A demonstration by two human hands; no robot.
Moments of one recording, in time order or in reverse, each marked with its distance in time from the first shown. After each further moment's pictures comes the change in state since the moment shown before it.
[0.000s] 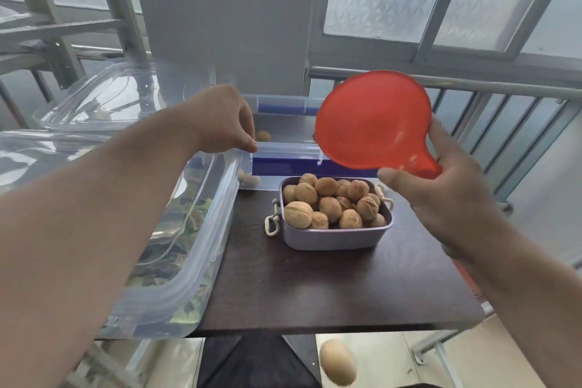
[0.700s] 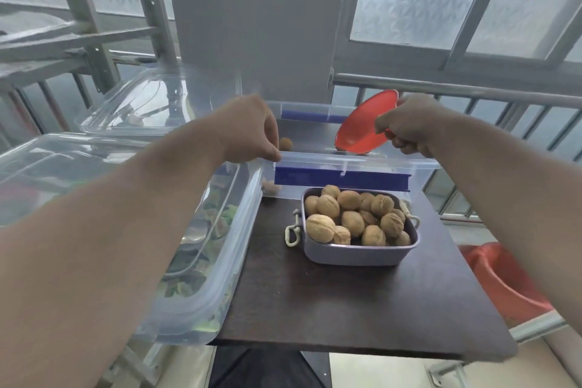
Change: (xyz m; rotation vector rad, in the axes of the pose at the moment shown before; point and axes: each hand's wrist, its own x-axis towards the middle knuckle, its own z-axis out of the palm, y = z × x) left_hand 0.004 -0.006 0.001 -0.036 0.007 -0.031; right_hand 0.165 -0.018 0.046 -0.203 -0.232 0.393
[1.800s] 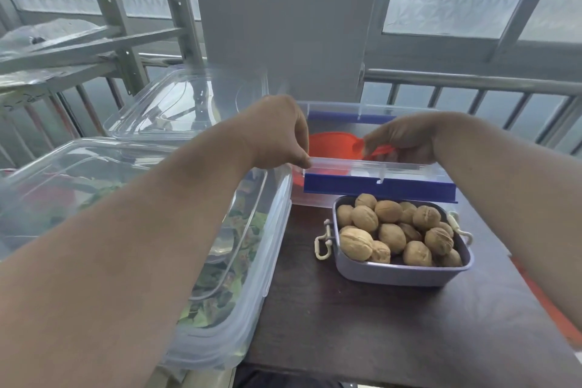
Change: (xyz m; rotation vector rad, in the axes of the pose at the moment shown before) left_hand 0.003 -0.002 -0.002 -0.011 -0.028 0.000; right_hand 0.057 -0.008 0.063 0.160 -0.771 0.117
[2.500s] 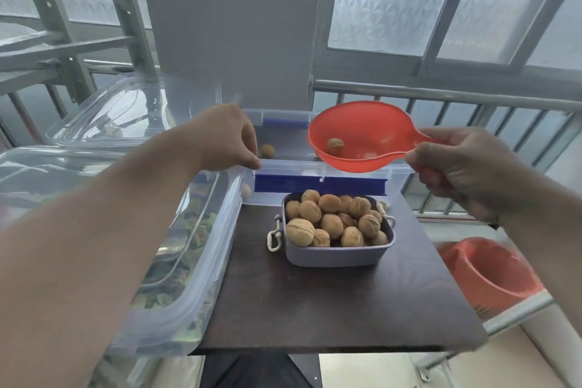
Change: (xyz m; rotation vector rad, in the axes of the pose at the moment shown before) left_hand -0.007 0.005 -0.001 0.019 0.021 0.023; right_hand -0.189 0.084 0.010 0.214 0.598 -0.411
